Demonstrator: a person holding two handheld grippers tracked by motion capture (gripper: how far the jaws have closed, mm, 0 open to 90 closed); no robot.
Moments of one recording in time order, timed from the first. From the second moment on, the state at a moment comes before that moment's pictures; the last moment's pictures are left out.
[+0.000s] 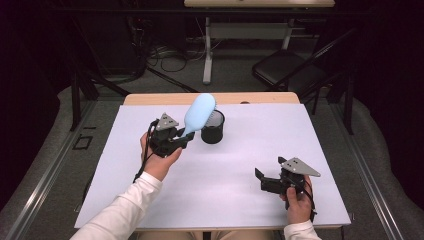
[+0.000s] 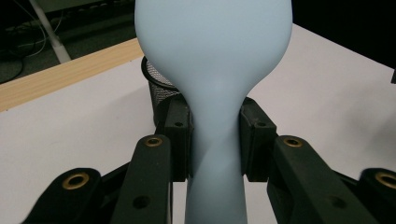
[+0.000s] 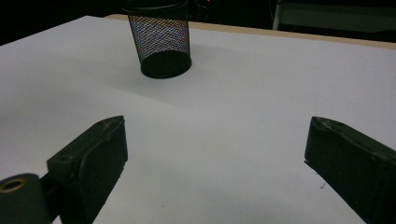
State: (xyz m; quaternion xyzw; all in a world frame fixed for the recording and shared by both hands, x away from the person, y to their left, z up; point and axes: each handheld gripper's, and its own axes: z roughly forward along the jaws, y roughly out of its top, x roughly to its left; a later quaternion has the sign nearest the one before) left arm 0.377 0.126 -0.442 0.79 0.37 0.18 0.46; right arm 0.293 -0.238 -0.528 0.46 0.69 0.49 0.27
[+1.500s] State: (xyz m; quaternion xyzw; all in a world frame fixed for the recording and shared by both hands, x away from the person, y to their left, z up) left arm 0.371 0.108 -0.439 0.78 0.36 0.18 0.48; right arm 0.299 -0.221 -0.503 0.43 0.72 0.49 0.23
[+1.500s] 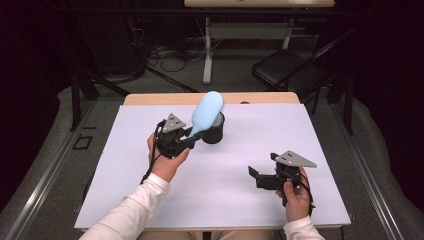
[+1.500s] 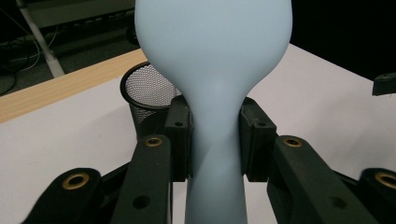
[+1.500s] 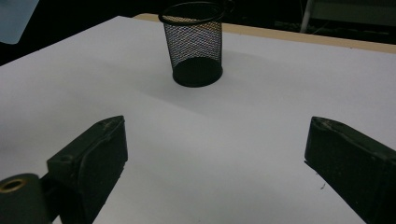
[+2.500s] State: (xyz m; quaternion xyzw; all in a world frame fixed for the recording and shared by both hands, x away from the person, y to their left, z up) left arm 0.369 0.107 -0.438 0.78 0.36 0.18 0.49; right arm 0.330 -0.216 -0.483 0.46 0.74 0.46 0.16
